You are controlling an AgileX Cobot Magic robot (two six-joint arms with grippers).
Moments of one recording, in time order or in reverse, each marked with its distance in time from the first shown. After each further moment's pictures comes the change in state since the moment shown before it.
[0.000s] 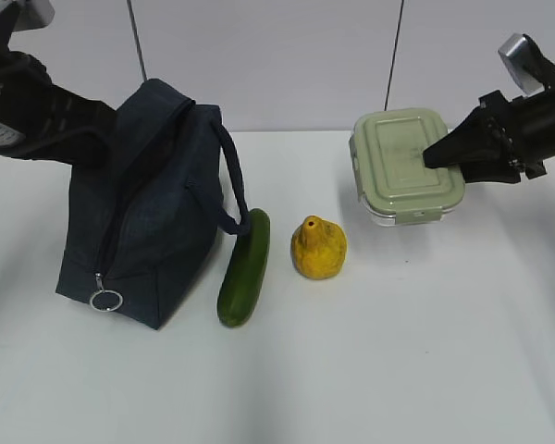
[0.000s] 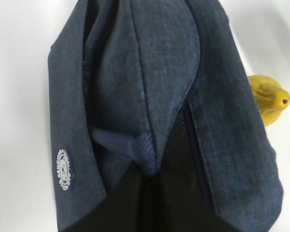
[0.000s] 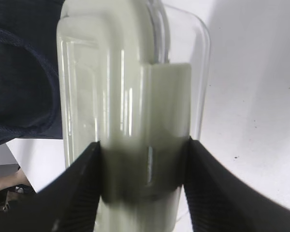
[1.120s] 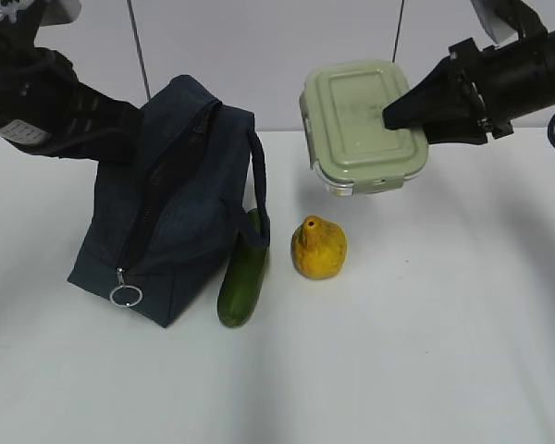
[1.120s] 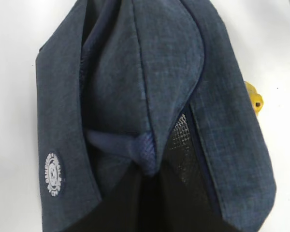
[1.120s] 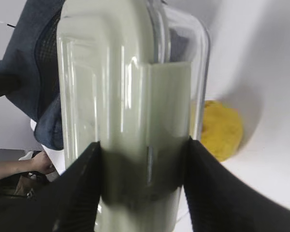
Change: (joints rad) left arm -0.070 0.000 0.000 -0.003 -0.047 0.000; right arm 0.111 -0.130 0.000 0.042 0.016 0.031
